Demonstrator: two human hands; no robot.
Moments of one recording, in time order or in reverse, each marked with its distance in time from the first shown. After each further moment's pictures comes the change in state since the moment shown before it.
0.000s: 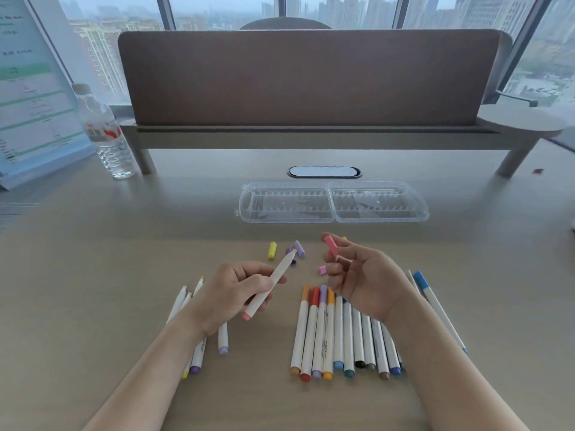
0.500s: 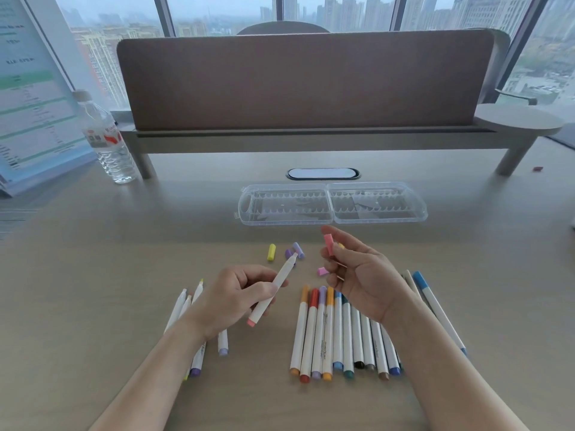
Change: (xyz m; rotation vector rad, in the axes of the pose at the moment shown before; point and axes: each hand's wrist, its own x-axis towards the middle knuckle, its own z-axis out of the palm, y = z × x) left_hand -0.004 0.003 0.005 0.060 -0.003 0.012; right_hand -0.003 0.003 0.001 -0.152 0.000 -0.169
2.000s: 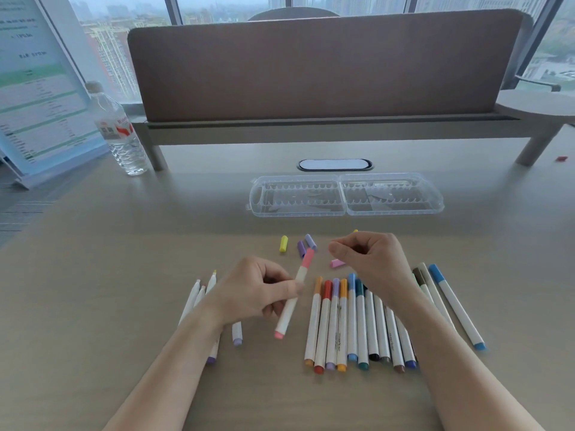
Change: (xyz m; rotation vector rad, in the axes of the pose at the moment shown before) left_hand 0.000 0.011 0.003 0.194 -0.028 -0.051; right_hand 0.003 0.006 0.000 -0.897 0.211 -0.395
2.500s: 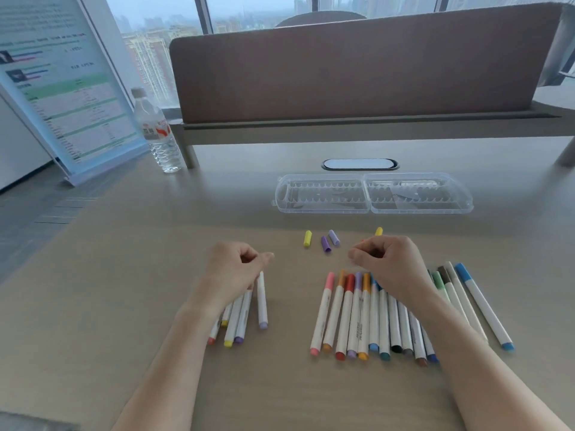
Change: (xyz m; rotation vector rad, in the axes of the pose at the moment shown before) left_hand -0.025 -0.008 -0.032 0.277 0.551 -0.166; right_hand -0.004 0.011 0.006 -0.135 -0.026 0.016
